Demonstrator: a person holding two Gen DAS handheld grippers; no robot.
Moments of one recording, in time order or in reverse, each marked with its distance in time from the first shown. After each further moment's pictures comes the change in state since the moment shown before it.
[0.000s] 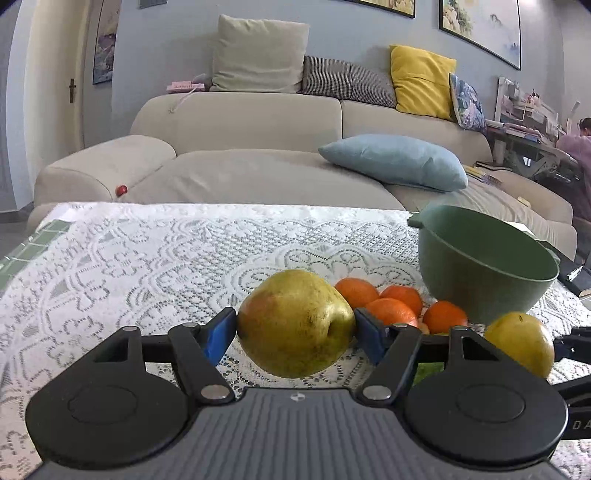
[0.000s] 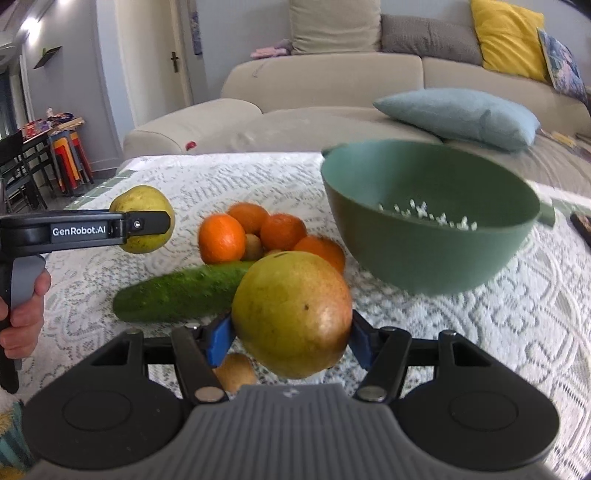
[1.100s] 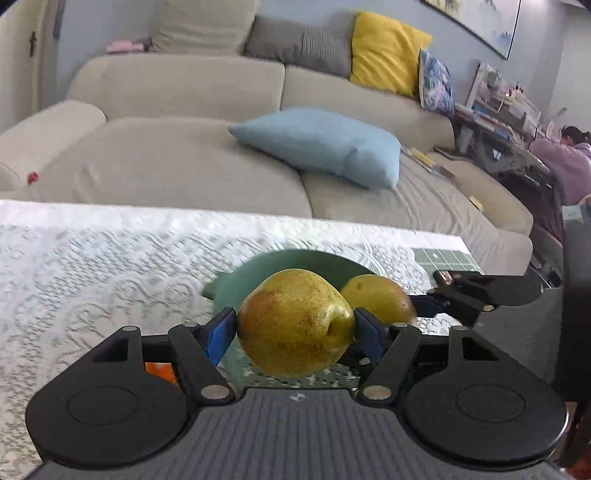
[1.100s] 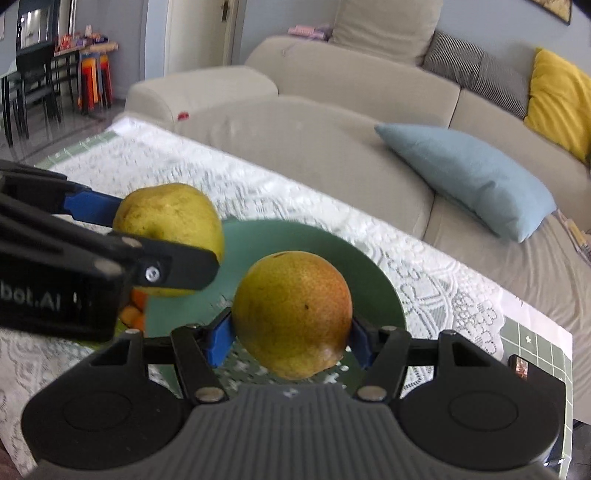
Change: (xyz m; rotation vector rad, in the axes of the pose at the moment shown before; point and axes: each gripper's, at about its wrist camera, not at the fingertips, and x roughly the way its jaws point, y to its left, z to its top) left arm 0.067 -0.154 0.107 -0.084 0.188 -0.150; right arm 0.028 -0.124 0.129 -0.313 0.165 -0.003
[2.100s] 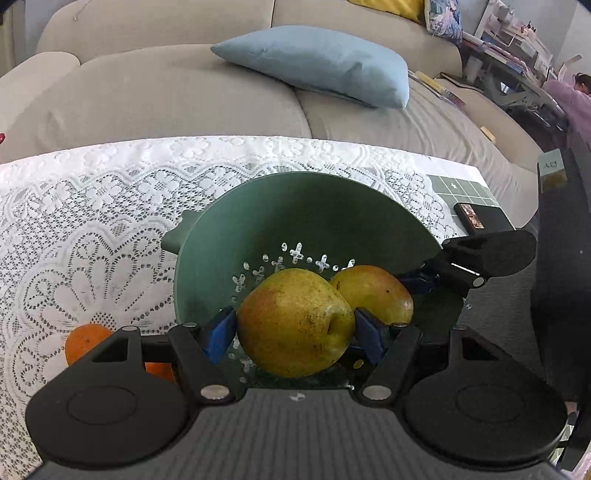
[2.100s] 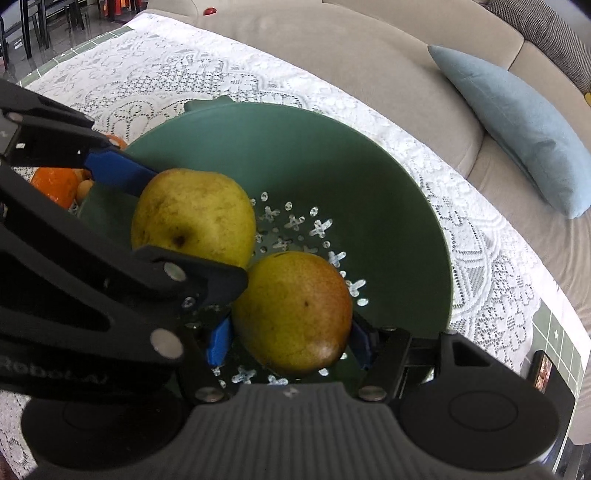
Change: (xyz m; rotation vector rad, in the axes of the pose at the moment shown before) left arm 0.069 0.003 -0.003 0.030 0.253 -0.002; right arm 0.073 -0.003 -0.003 -0.131 0.284 0.060
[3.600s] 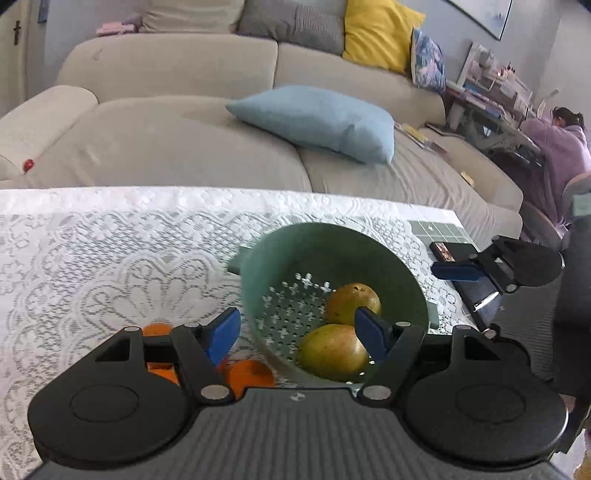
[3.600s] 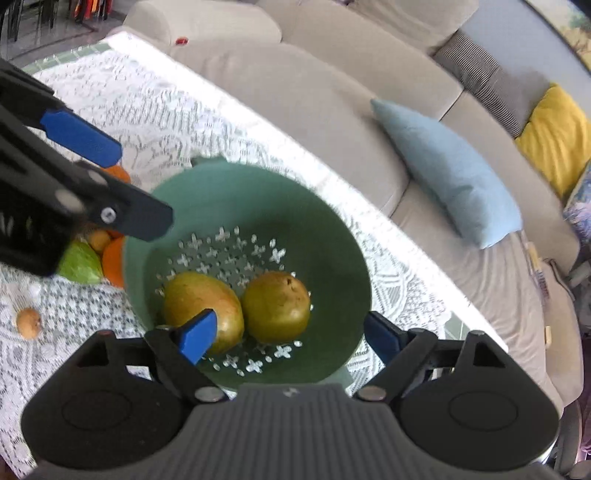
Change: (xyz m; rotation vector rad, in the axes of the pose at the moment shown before) left arm -0.094 0.027 -0.023 -0.007 -0.182 -0.028; right arm -0.088 0.047 -0.015 -0.010 -0.153 -0.269
